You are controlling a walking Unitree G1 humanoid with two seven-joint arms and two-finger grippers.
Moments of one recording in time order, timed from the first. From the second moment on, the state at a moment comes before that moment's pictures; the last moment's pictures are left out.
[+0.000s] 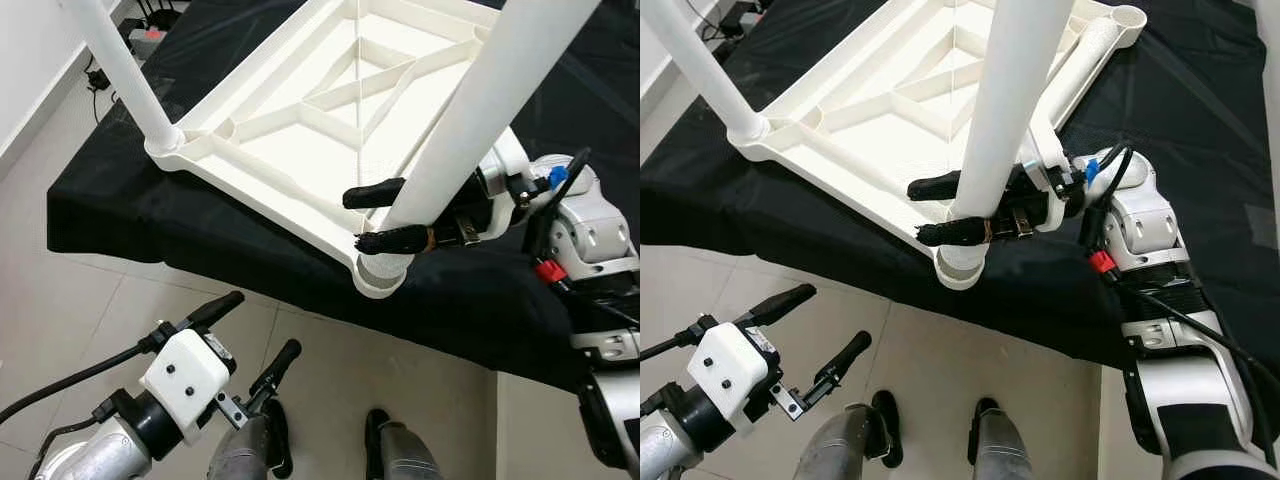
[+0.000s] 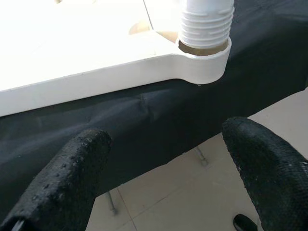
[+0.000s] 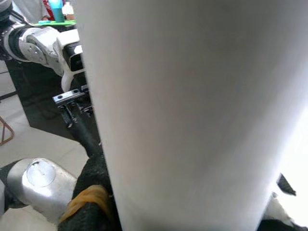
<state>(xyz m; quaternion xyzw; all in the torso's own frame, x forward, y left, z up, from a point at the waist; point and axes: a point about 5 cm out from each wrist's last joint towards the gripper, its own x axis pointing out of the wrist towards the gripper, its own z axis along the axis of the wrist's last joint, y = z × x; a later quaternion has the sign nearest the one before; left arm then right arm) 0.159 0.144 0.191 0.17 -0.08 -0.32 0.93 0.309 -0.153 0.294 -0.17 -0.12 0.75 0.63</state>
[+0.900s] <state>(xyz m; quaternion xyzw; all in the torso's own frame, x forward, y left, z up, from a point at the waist) 0.161 0.139 0.188 0.16 -0.09 -0.32 0.93 0.305 -0.138 0.281 -0.17 -0.11 0.75 0.63</state>
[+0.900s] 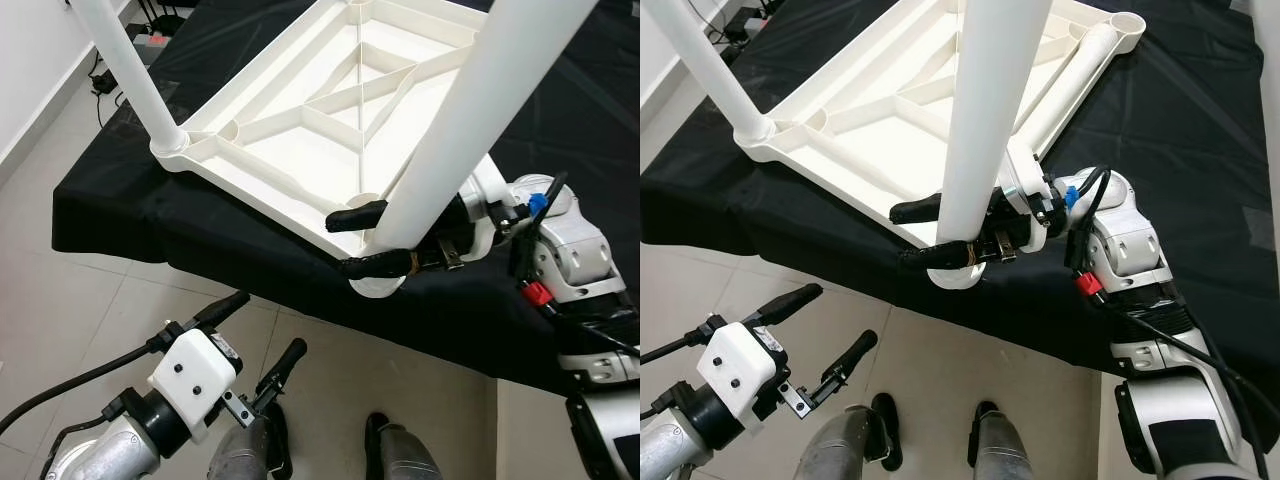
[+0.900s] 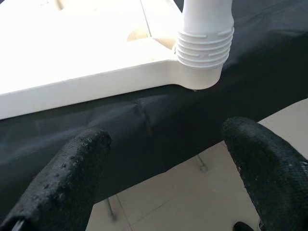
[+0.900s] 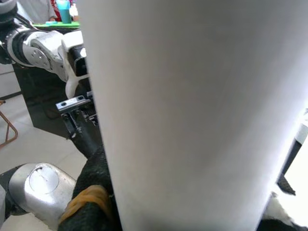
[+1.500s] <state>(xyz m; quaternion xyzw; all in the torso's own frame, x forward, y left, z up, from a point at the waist) 0.163 0.139 0.188 0.17 -0.09 -0.31 0.93 0.318 -0.142 0.288 -0.19 -0.11 0.72 0.66</state>
